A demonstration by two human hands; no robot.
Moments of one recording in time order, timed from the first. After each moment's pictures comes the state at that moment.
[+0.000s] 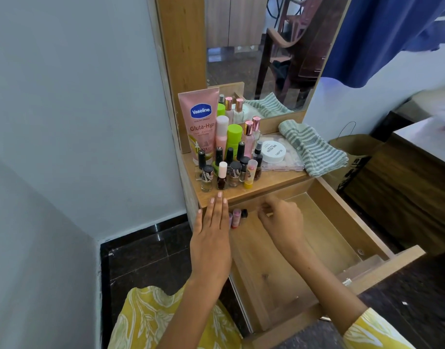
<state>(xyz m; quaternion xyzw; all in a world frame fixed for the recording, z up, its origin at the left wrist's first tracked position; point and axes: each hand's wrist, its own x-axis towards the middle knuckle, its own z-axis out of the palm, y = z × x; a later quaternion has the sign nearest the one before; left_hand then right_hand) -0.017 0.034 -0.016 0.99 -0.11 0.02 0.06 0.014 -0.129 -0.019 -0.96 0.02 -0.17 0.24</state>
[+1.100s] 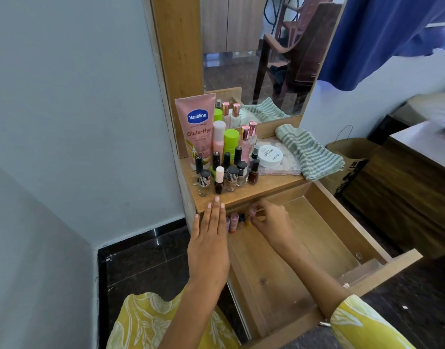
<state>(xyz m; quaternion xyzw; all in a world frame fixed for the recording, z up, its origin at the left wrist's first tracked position) -0.017 0.033 -0.015 0.99 -0.11 0.03 0.07 0.037 -0.138 -0.044 -0.95 0.00 -0.07 0.29</state>
